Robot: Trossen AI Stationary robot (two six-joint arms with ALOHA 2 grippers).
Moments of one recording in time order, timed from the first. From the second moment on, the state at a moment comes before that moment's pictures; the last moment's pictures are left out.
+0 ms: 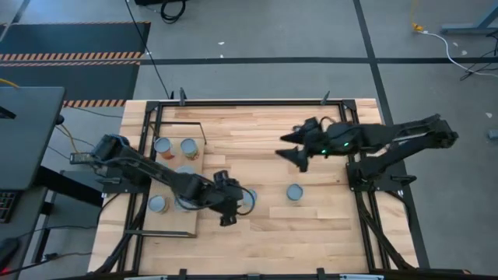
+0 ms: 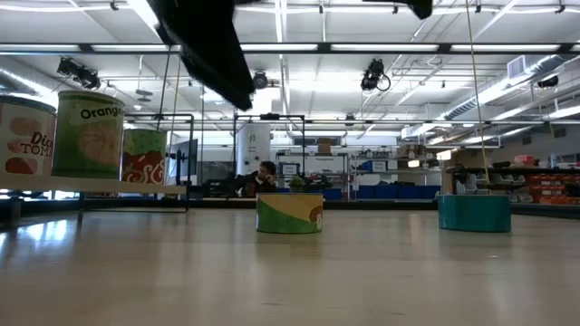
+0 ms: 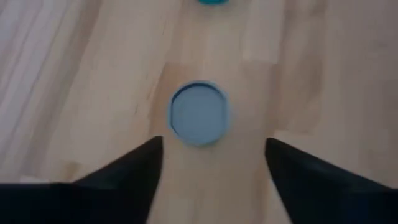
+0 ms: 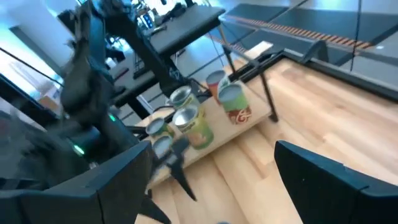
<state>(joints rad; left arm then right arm) -0.40 1.69 1.24 -0.55 -0.39 -0.47 0.16 1.08 1.07 -0.29 0.32 0.59</state>
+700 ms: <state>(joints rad) -0.29 1.95 1.24 -0.27 -0.28 -0.21 0.13 0.99 1.07 -0.44 0.32 0.65</state>
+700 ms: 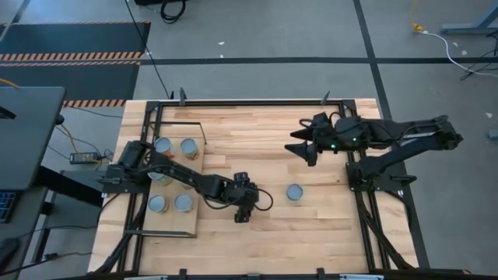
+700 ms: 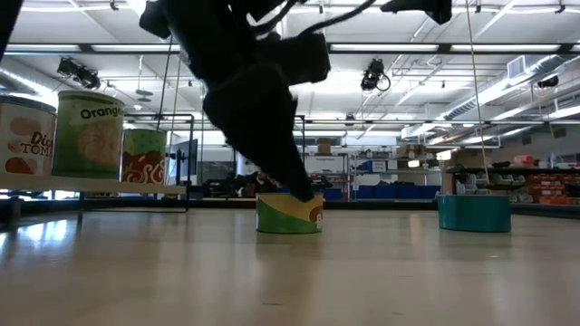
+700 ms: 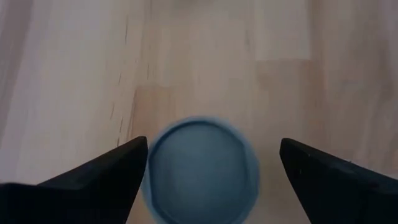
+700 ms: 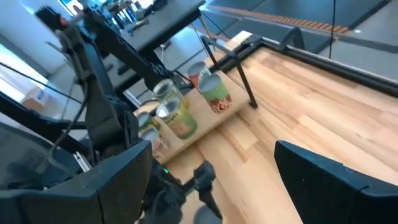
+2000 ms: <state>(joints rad) -0.22 2.02 1.33 -0.43 -0.22 -0.24 0.12 1.05 1.07 -0.43 0.26 0.66</state>
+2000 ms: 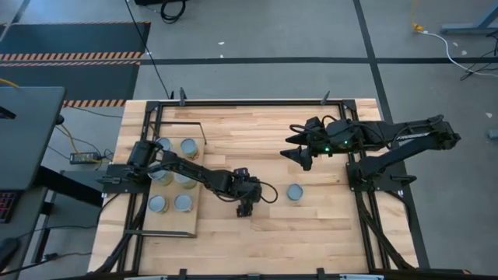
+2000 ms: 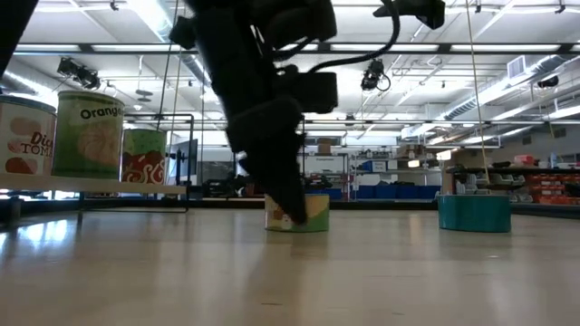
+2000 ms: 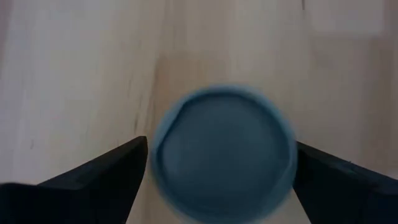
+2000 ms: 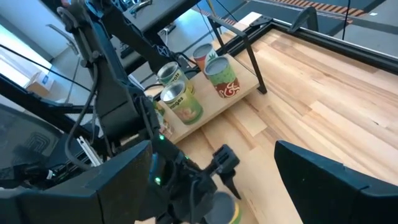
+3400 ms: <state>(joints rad) -0.71 1.61 1.40 -1.49 -0.02 -1.98 0.37 1.27 1.04 -0.30 0.22 0.99</state>
